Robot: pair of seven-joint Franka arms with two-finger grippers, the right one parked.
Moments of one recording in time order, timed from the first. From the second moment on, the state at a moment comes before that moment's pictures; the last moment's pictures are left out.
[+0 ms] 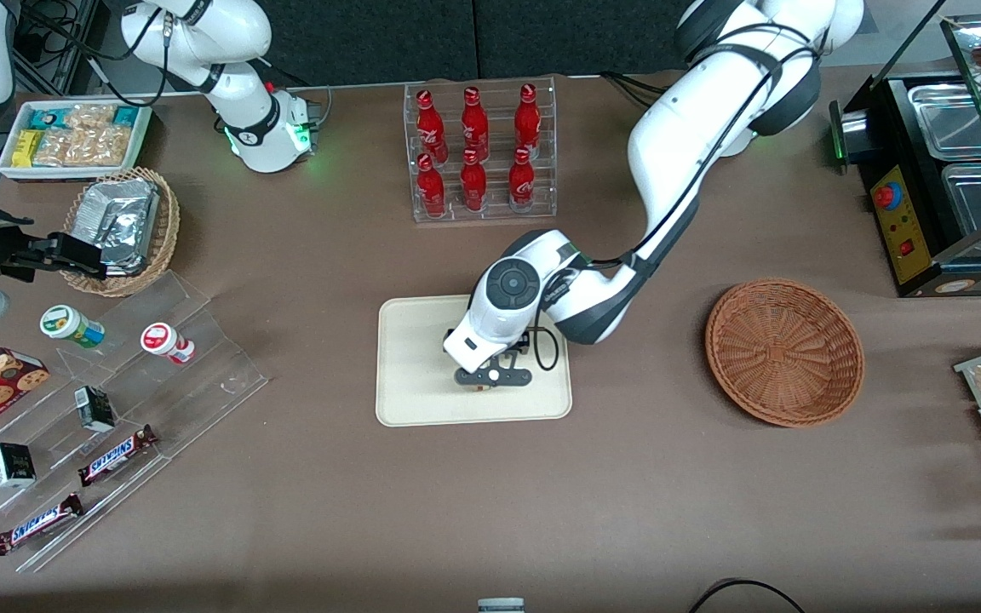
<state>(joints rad) -0.42 0.90 -0.45 -1.25 0.26 2.15 -0.89</state>
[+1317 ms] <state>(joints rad) 0.33 0.21 -0.52 -1.83 0.08 1.92 -0.15</state>
